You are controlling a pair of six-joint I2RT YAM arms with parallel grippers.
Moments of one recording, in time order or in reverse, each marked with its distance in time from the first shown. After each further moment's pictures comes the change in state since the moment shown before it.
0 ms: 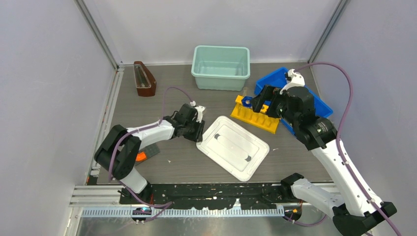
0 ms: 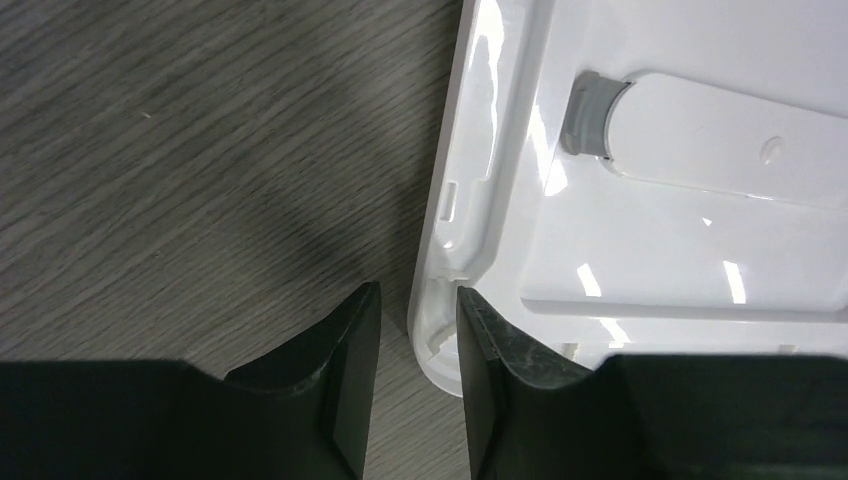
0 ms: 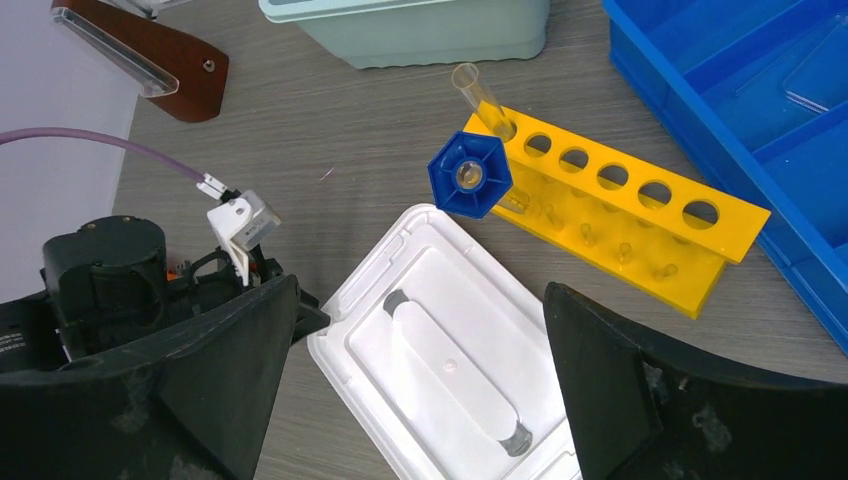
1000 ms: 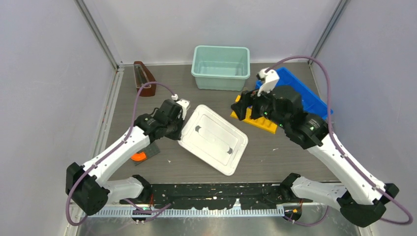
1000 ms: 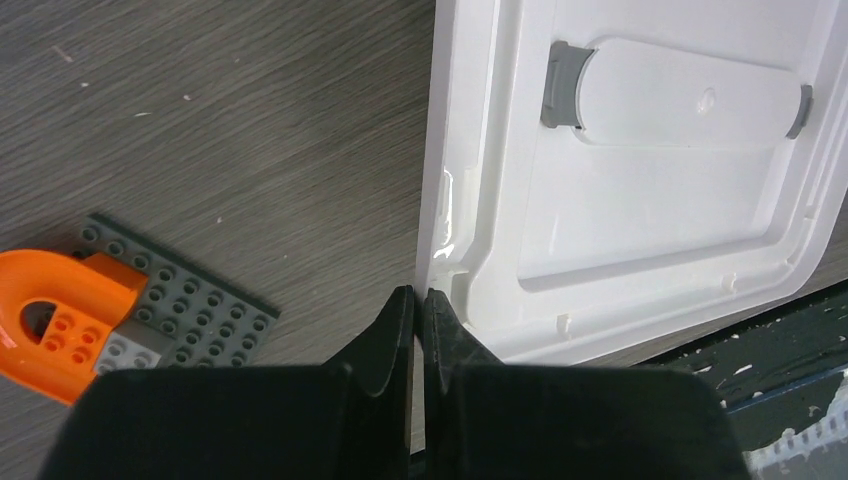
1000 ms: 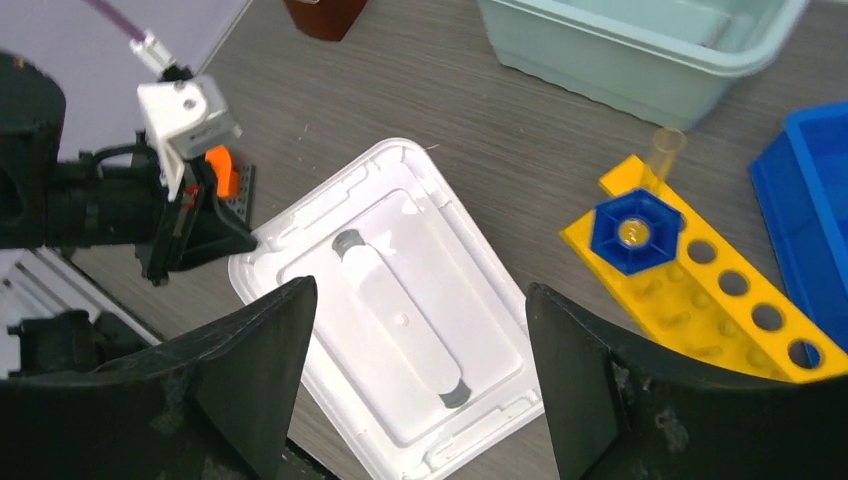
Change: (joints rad) left arm -0.010 -0.398 0.130 -0.538 -0.233 0.034; right arm 0.208 0.061 0.102 0.047 -0.074 -0.175
